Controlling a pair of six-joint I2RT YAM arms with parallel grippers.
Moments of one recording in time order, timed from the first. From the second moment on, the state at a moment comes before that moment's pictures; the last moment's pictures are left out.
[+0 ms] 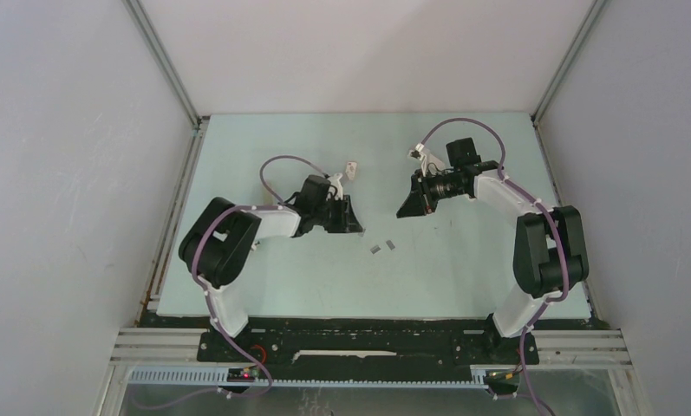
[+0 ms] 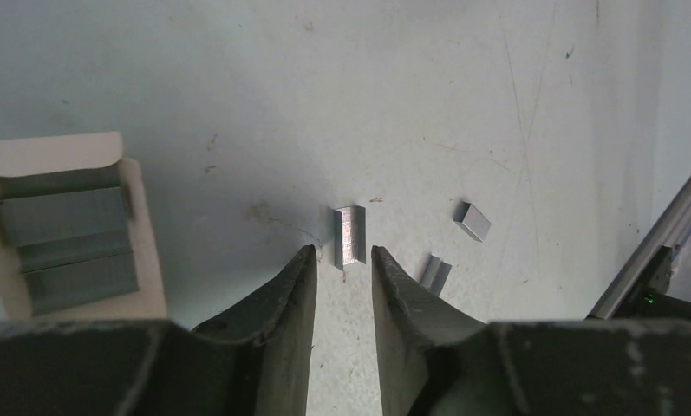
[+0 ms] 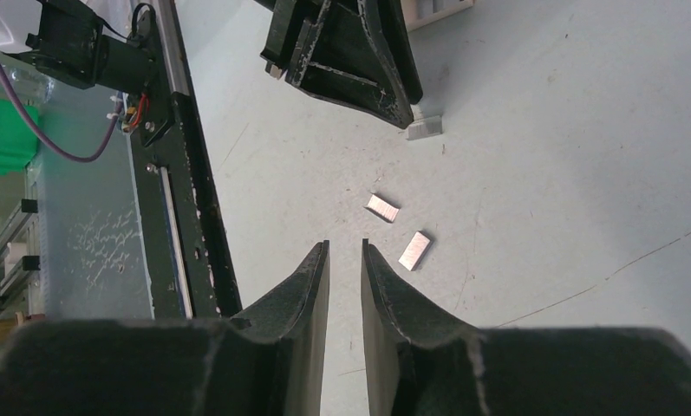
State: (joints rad) left arm -0.53 1.84 0.90 0.18 0.42 -0.51; right arm 0.21 1.70 1.19 -0.54 -1.05 -0.33
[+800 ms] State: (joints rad) left arm -0.60 1.65 0.90 0.01 0.18 -0.45; right arm 0.23 1.70 1.19 -0.54 -1.00 -0.31
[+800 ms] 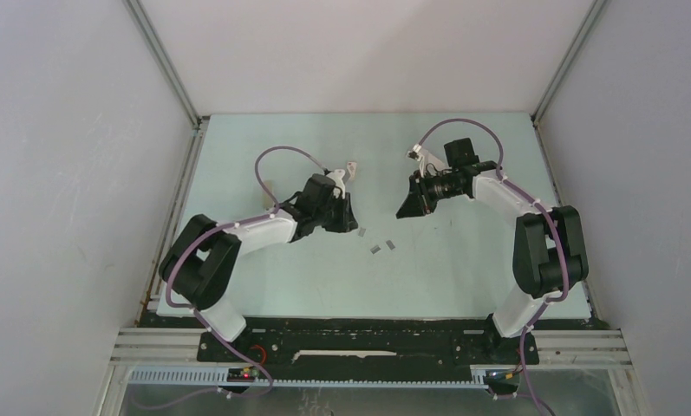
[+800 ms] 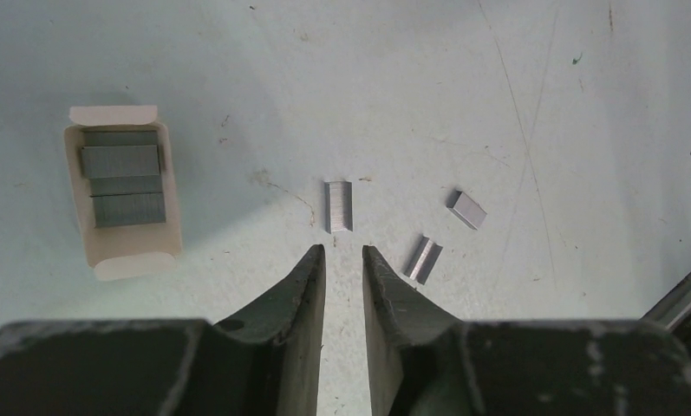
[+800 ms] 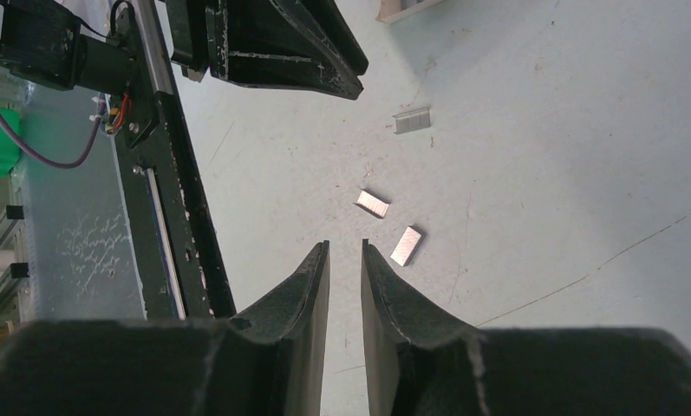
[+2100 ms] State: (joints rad) left arm -0.78 1.74 0.98 -0.06 -0.09 -0.37; right arm 0.17 1.70 1.19 -0.54 -1.02 -0.30
